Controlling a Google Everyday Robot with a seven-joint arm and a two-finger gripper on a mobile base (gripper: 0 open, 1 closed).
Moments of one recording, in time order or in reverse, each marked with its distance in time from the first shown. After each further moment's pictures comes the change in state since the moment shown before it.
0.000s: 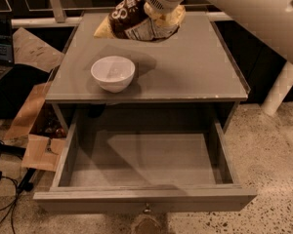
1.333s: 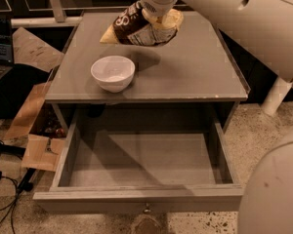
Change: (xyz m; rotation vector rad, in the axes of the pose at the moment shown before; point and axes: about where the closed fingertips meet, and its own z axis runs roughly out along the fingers) arm 0.007 -0.006 0.048 -0.002 0.122 0.002
